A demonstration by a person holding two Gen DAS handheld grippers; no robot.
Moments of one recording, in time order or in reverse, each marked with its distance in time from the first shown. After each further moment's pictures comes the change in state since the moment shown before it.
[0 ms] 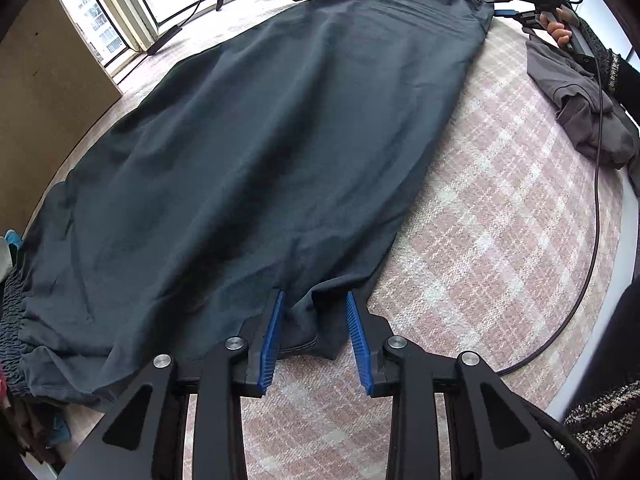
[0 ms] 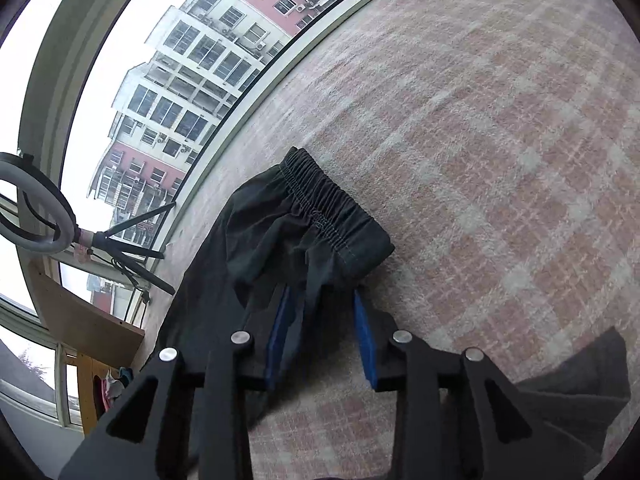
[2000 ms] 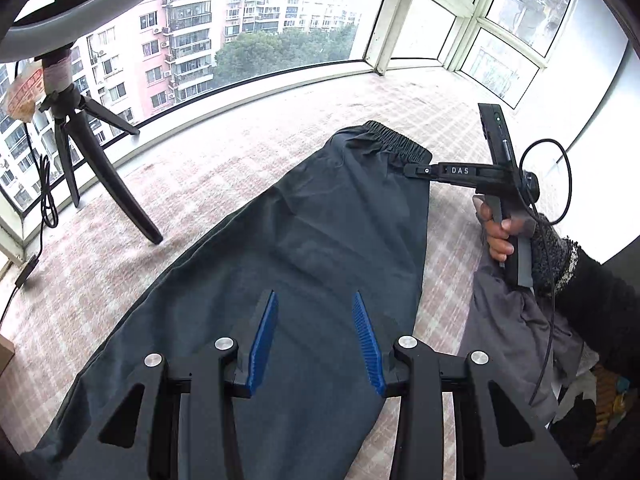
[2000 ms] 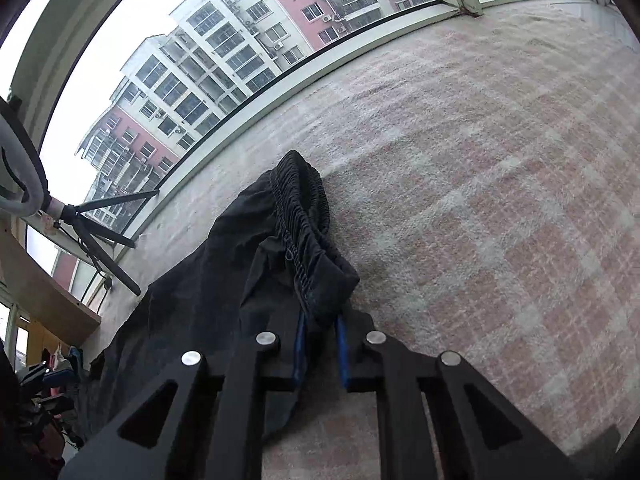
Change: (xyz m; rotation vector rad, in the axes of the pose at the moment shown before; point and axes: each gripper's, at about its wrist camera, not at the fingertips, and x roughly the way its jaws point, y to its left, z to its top) left arm -0.004 -0.079 0.324 0.031 -0.244 -0.308; right arm 0.043 0.065 0.014 -0.289 -0.095 -0.124
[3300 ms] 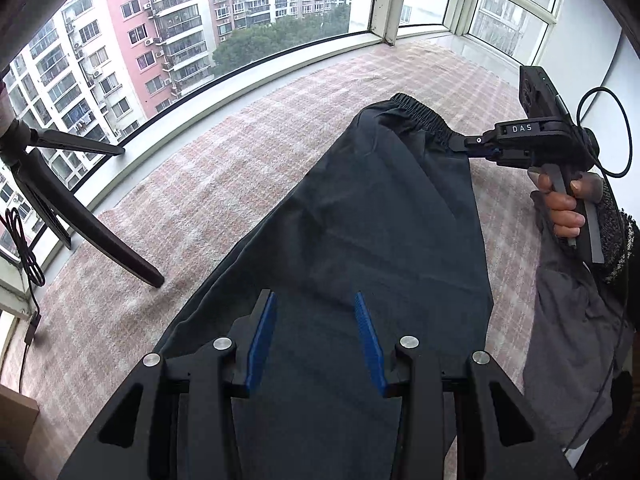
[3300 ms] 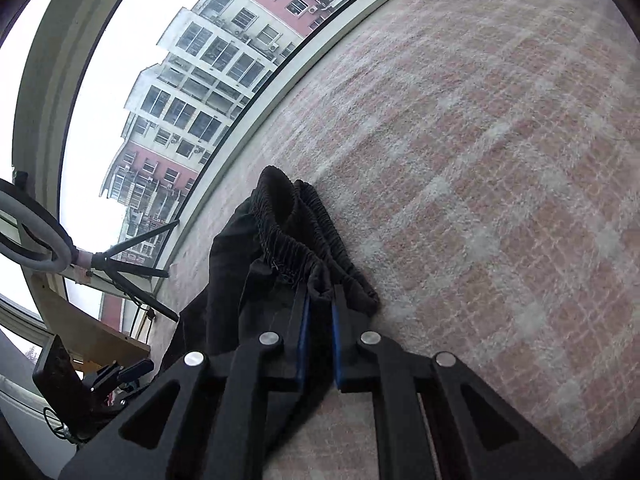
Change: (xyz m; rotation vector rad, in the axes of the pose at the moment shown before) left arm 0.051 0.011 0.011 0.096 0.076 0.109; right arm -0.007 -0.056 0.007 0.279 0.084 0.173
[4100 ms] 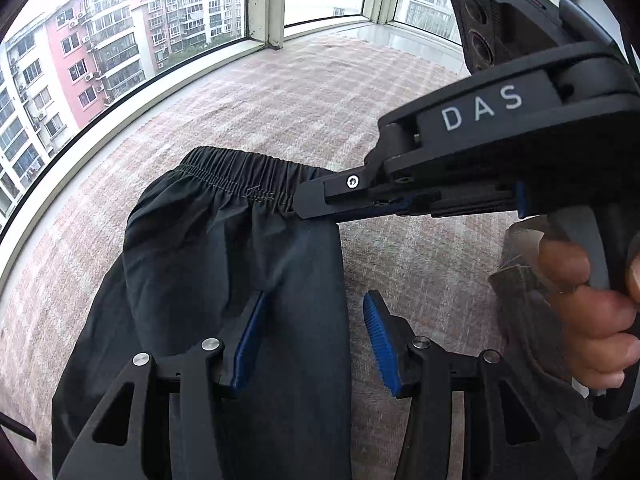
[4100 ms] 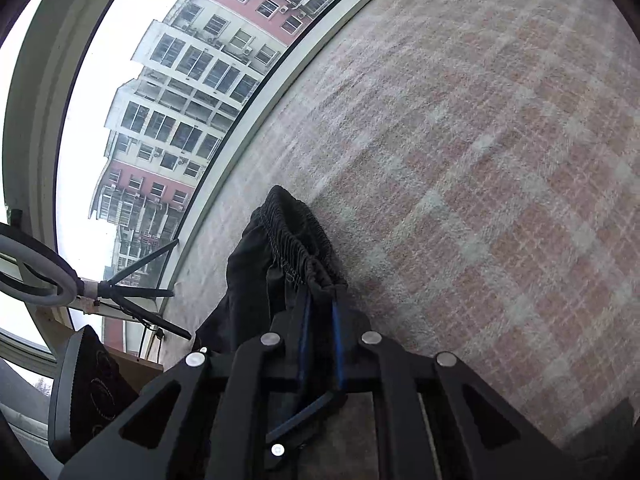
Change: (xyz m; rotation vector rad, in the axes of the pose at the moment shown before) left arm 0.108 -0.144 0.104 0.181 -0.050 -0.139; right arm -0.011 0.013 0.021 0.106 0.022 -0.025
